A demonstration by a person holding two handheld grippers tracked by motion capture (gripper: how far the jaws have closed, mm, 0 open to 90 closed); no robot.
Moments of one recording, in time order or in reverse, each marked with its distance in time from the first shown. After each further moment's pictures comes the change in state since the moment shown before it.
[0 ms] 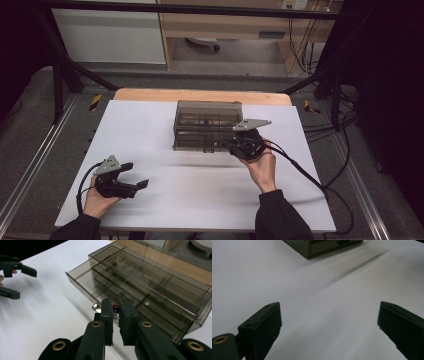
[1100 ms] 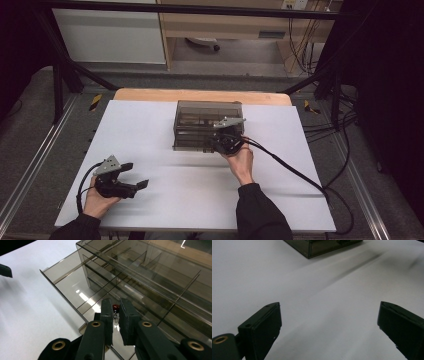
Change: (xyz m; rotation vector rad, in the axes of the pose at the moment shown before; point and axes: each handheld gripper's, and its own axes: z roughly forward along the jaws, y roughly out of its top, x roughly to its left) left arm 0.000 0.000 0.000 0.001 -0.002 -0.002; right arm -0.003 -0.004 0.077 0.048 0.005 0.029
